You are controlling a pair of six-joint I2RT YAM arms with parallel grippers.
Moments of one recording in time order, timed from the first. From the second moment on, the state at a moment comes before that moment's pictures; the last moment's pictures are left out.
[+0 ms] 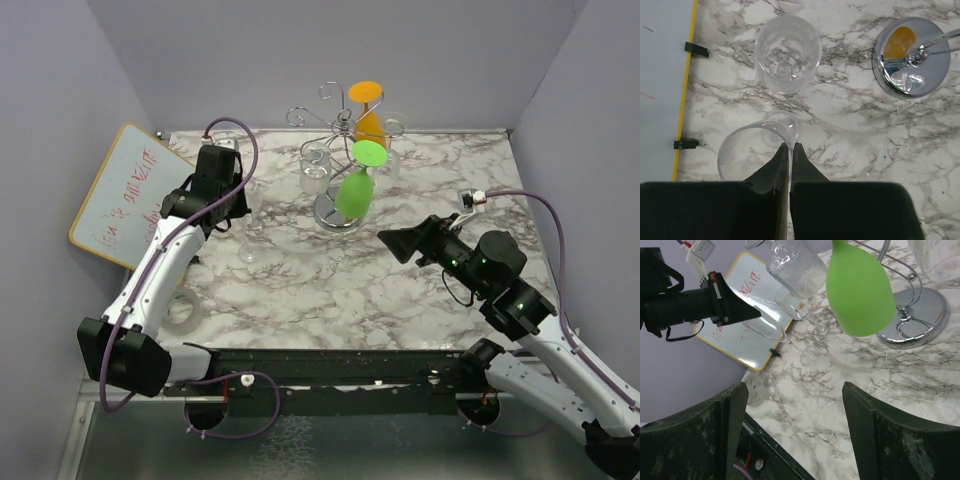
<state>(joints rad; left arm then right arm) -0.27 1.31 1.28 -0.72 -0.17 -0.31 0.65 0.67 0.72 -0.12 -0.04 0.65</state>
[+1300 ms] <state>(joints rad) -0.77 0.86 0.71 -0.15 -0.08 -0.79 0.65 0.88 0.39 -0.11 -0.07 1.81</state>
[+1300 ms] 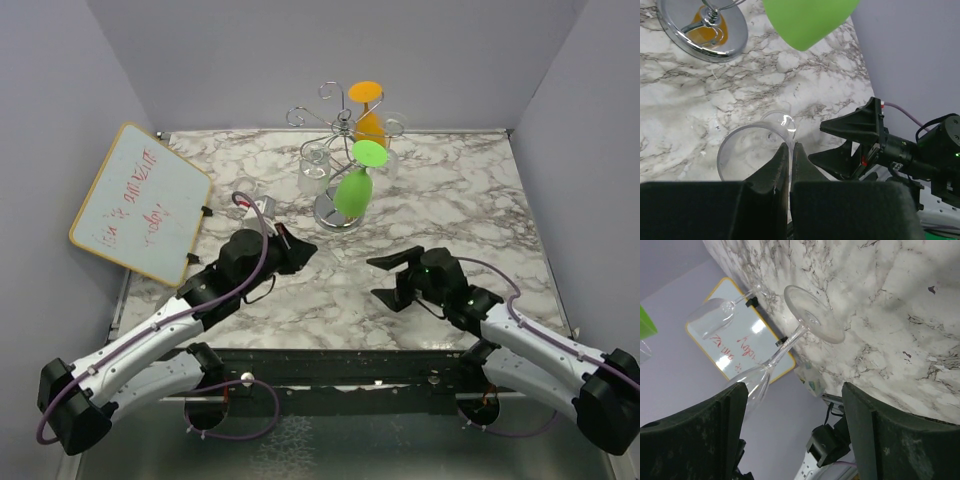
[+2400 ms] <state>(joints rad) -1.17 1.01 0.63 0.22 -0.50 -0.70 0.65 1.05 0.38 0.08 -0.04 1.97</state>
